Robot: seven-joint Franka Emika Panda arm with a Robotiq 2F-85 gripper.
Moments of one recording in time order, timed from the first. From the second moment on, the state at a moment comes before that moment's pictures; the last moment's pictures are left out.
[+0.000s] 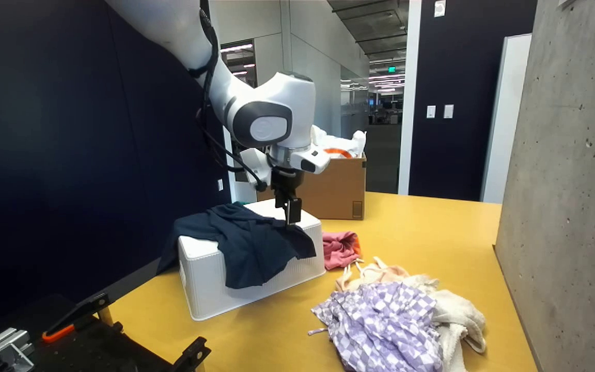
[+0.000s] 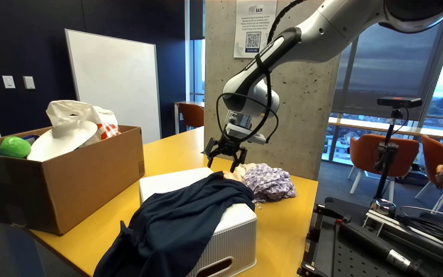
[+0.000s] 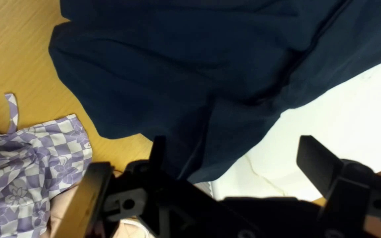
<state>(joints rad) -0.13 0.66 -0.01 -1.74 0.48 2.50 0.18</state>
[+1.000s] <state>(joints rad) -0.12 0.76 0.03 -1.62 0.48 2.50 0.18</state>
